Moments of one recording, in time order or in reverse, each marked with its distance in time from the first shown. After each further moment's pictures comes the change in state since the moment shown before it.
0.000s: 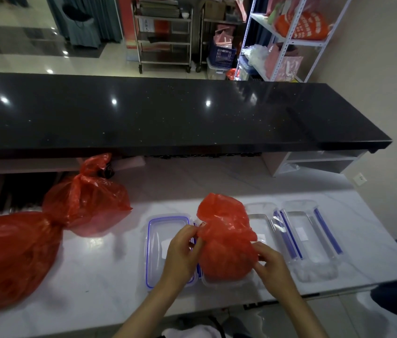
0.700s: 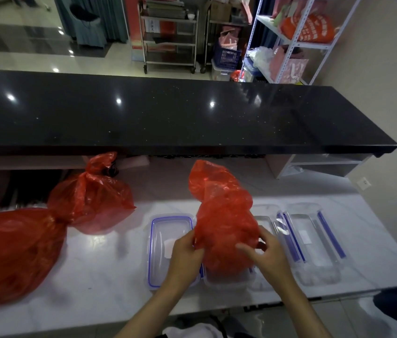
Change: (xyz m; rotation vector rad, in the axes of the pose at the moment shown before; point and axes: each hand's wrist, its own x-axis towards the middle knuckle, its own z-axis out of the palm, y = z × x) left_hand -0.005 0.019 -0.001 -0.164 -0.005 -0.201; right_hand 0.021 -0.036 0.003 0.139 0.080 0.074
